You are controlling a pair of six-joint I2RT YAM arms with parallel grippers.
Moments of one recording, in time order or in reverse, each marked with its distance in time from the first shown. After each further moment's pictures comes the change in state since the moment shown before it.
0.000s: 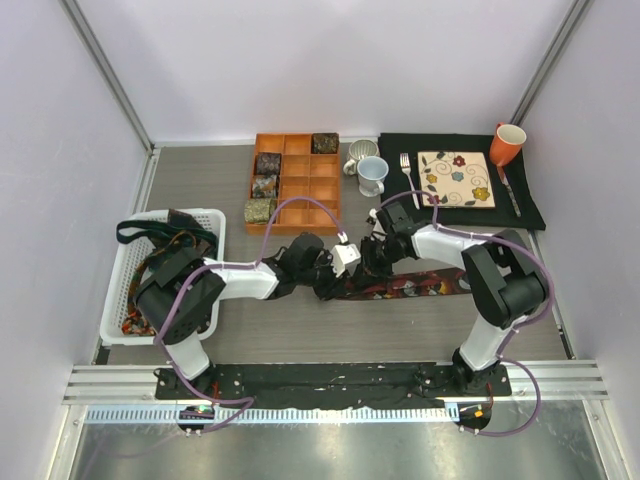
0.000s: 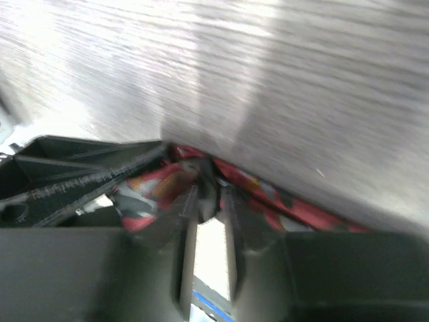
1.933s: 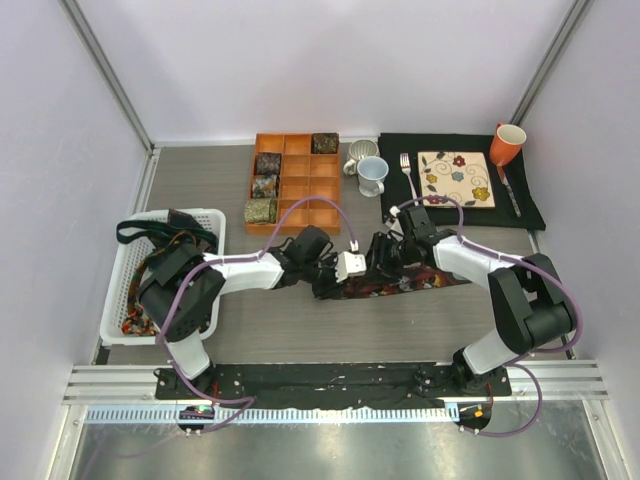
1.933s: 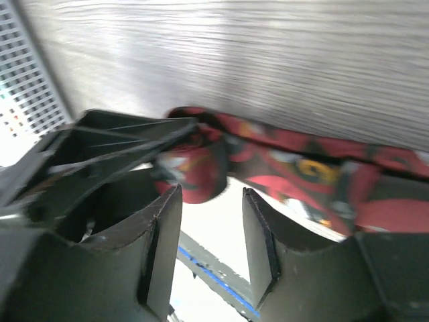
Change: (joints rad) left arm 0.004 0.020 0.120 -0.266 0.095 0.312; right arm -0.074 -0.208 -0.139 0.052 -0.050 0.130
